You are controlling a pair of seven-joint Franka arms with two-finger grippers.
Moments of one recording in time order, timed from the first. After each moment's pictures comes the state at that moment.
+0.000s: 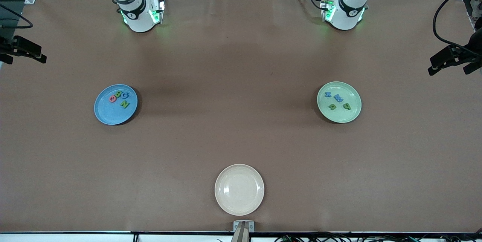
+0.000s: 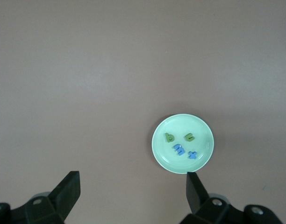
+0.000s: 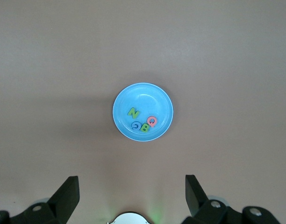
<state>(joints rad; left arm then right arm) -0.05 -0.04 0.08 -1.63 0.02 1.65 0.02 0.02 -0.02 -0.12 -1.53 0.00 1.42 -0.12</state>
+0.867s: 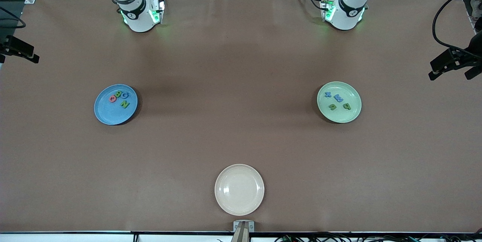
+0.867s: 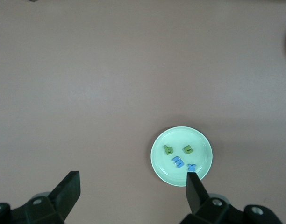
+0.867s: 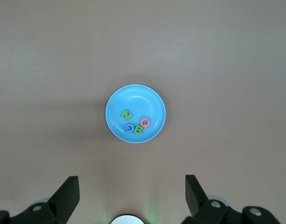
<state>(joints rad) -0.06 -0.04 0.09 -1.62 0.02 1.70 0.02 0.01 -0.02 -0.14 -1.53 -0.01 1.43 -0.12</state>
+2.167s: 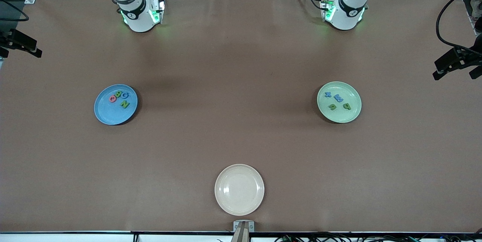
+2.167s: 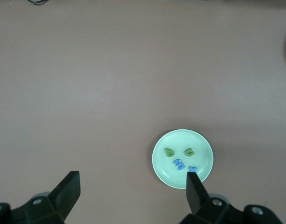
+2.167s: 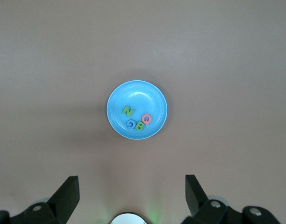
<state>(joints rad) -0.06 -0.04 0.09 -1.61 0.02 1.70 0.02 0.01 -0.10 -0.14 -1.63 -0.01 1.46 -0.12</state>
